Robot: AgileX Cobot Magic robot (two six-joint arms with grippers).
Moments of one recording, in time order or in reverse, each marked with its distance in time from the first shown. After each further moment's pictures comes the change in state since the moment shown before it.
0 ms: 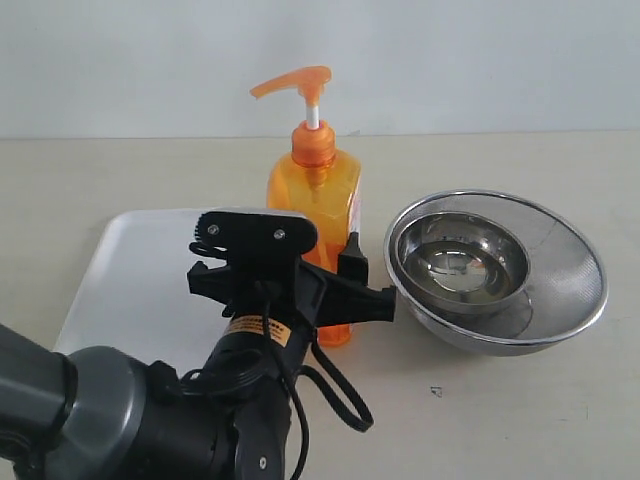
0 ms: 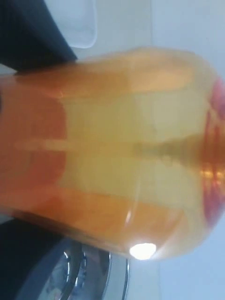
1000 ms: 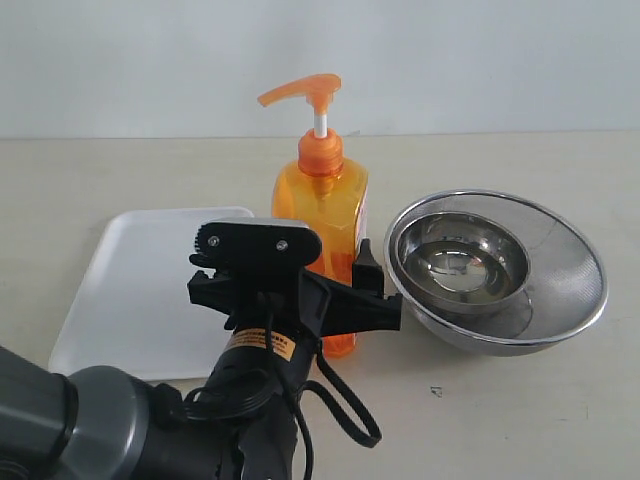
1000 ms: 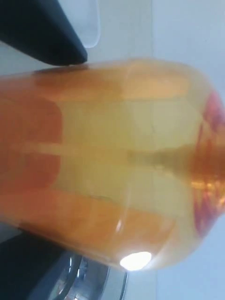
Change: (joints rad) left arm -0.041 0.000 0.002 -0.040 -0.027 0.000; right arm 0.000 0.000 0.000 0.000 0.000 0.000
